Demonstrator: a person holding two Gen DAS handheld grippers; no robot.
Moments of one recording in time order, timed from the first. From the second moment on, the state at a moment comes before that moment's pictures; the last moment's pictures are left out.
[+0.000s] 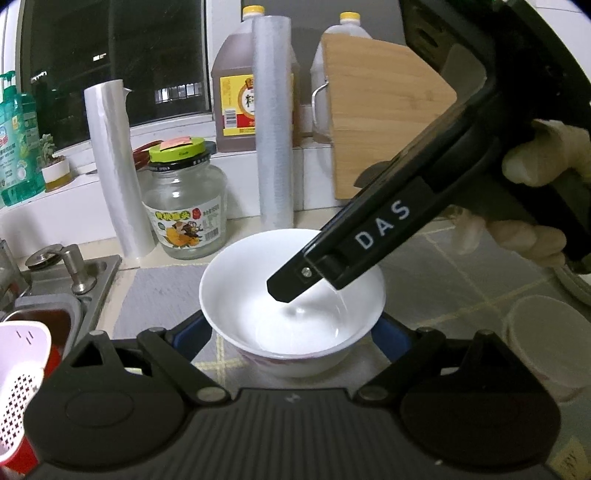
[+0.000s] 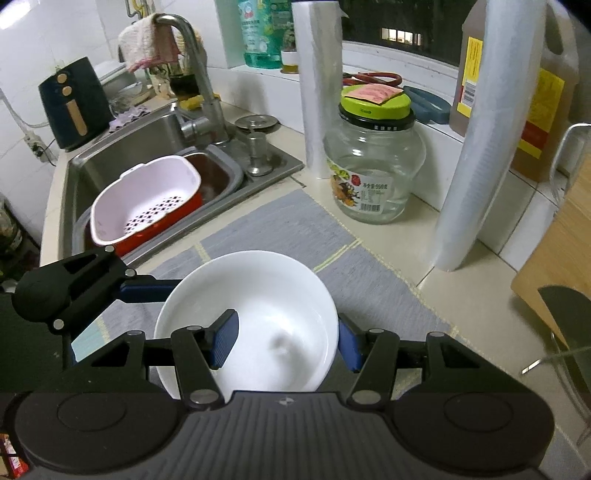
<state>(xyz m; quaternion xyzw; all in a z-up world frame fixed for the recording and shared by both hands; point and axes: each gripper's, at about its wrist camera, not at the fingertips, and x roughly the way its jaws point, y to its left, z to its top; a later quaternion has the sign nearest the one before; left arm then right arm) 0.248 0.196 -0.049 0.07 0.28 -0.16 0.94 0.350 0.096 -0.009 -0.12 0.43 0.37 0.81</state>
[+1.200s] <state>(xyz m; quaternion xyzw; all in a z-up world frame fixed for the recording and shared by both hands) 0.130 0.119 -0.017 0.10 0.27 -0.20 0.94 0.215 -0.003 0.030 -0.12 0.39 0.37 0.83</state>
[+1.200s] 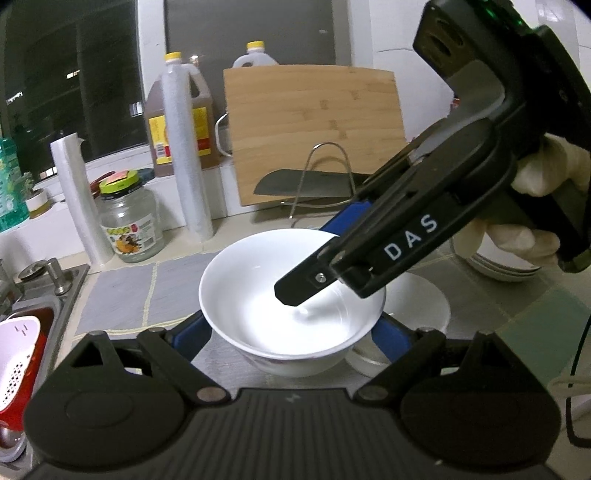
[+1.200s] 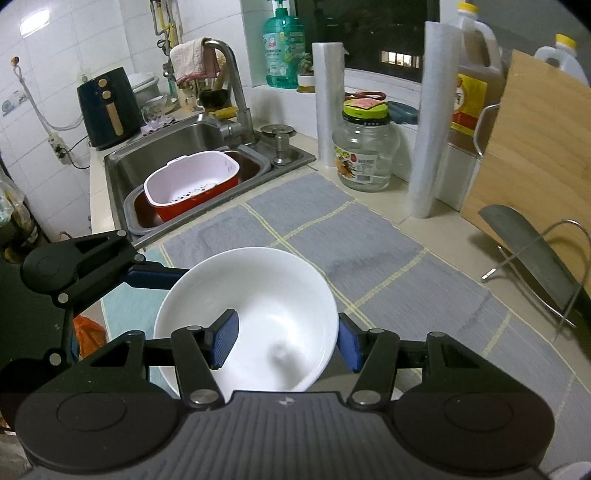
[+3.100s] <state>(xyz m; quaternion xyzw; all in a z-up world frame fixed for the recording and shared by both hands) 0.148 0.052 -0.039 0.10 0.30 -0.27 0.91 0.218 -0.085 -0.002 -0.09 0.44 0.31 0.84</state>
